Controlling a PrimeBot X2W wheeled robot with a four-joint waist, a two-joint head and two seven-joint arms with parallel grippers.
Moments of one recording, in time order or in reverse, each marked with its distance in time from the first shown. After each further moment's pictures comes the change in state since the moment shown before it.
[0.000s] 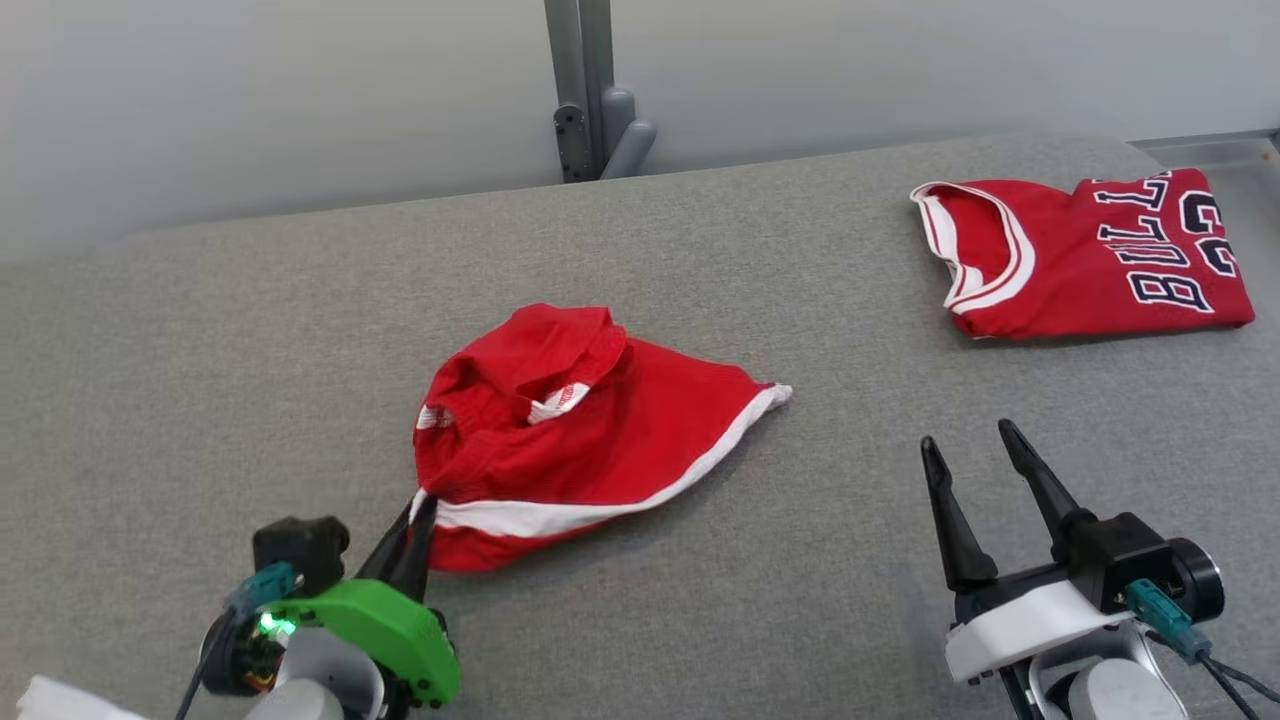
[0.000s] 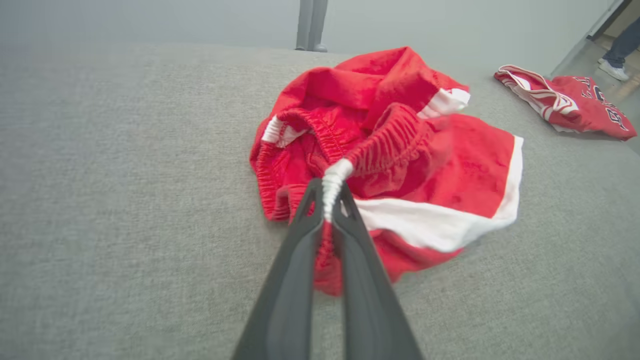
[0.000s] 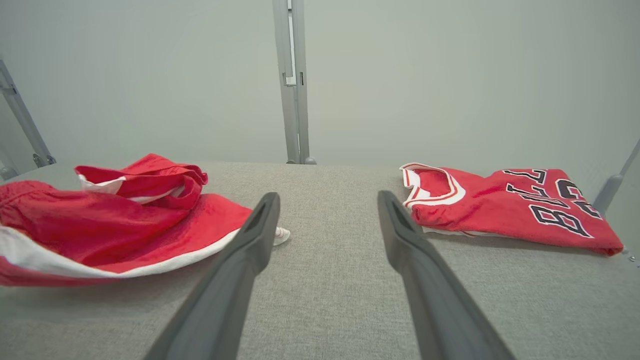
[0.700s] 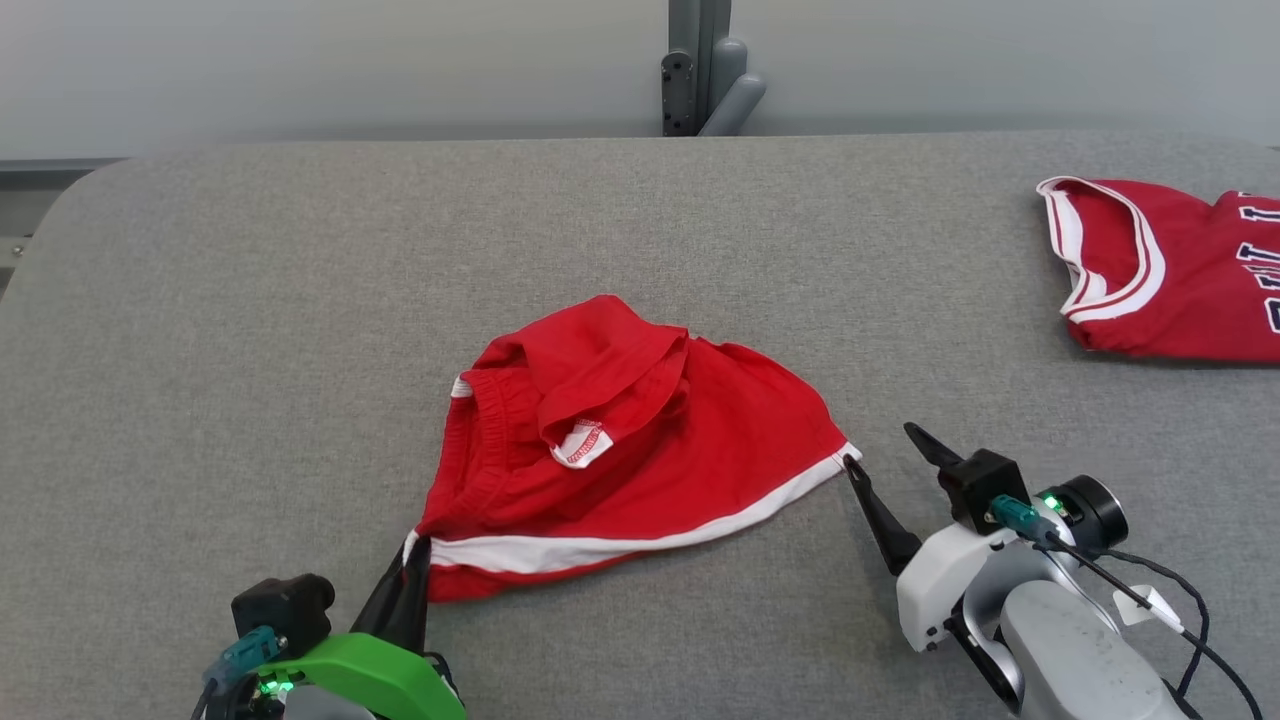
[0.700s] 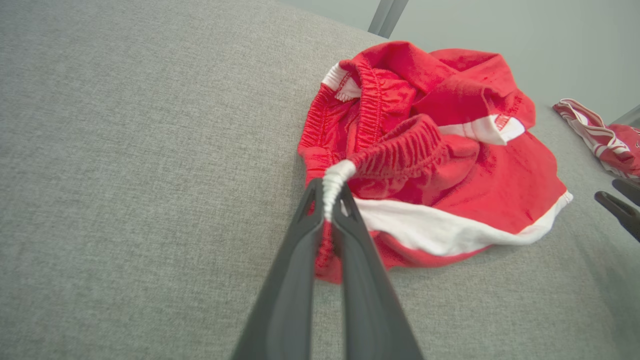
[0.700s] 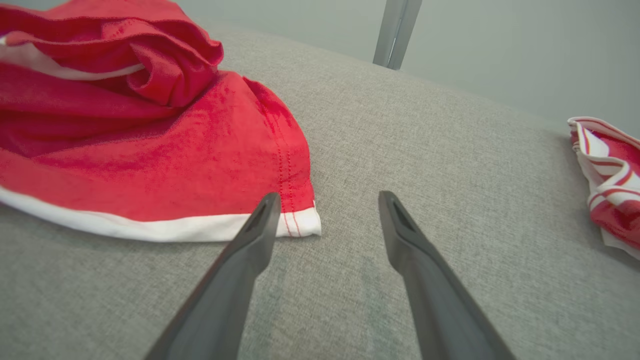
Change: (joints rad) left arm 0.173 0.010 0.065 -0.149 -0.080 0.077 -0.082; right arm -0.353 -0.112 0.282 0.554 0.036 0.000 0.000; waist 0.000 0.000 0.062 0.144
